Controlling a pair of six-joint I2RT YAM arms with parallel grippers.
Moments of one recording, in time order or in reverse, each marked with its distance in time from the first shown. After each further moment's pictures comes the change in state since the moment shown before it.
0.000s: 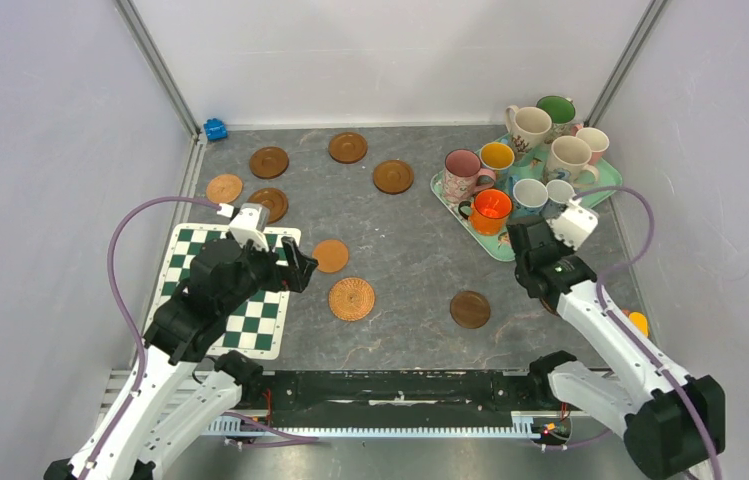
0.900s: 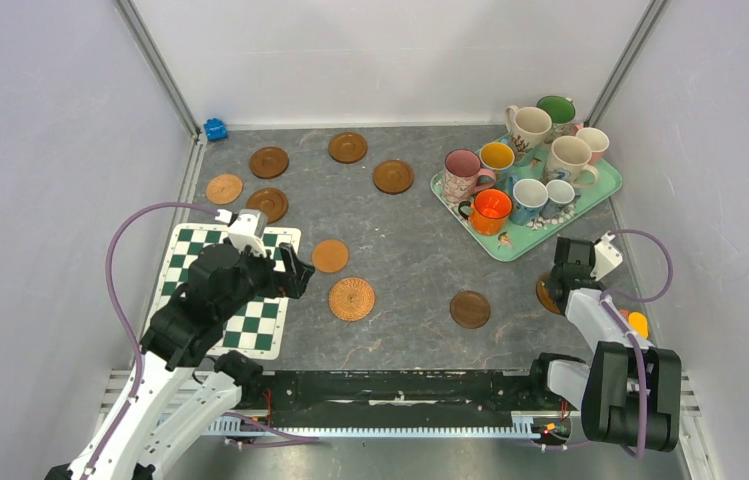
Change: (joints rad) left arm 0.000 -0.032 -0.006 -0.058 -0.007 0.000; right arm -0.578 0.134 -0.324 0.401 -0.451 -0.118
